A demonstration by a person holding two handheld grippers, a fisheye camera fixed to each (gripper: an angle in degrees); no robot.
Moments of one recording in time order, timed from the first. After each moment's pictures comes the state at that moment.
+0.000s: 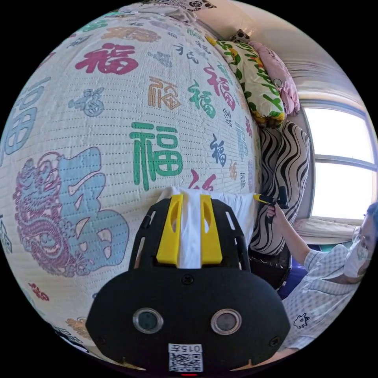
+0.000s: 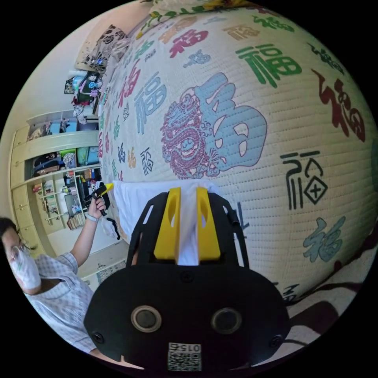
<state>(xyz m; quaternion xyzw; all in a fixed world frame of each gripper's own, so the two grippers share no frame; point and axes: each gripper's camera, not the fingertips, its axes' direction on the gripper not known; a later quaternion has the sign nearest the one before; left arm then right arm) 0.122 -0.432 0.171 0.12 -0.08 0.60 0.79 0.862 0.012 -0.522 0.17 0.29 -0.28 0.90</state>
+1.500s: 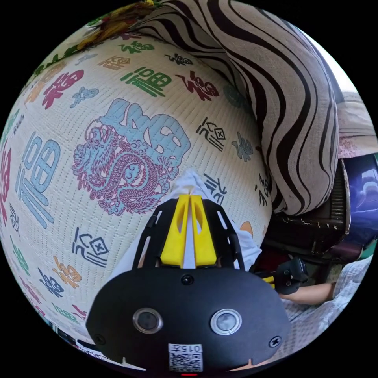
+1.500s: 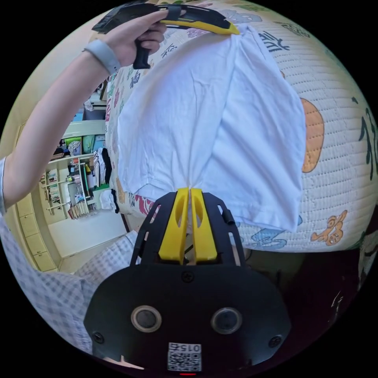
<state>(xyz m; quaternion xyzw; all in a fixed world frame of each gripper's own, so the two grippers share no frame) 0.108 -0.299 0.624 -0.01 -0.36 0.78 0.51 0.994 0.057 -0.373 0.16 0.25 -0.28 0.91</state>
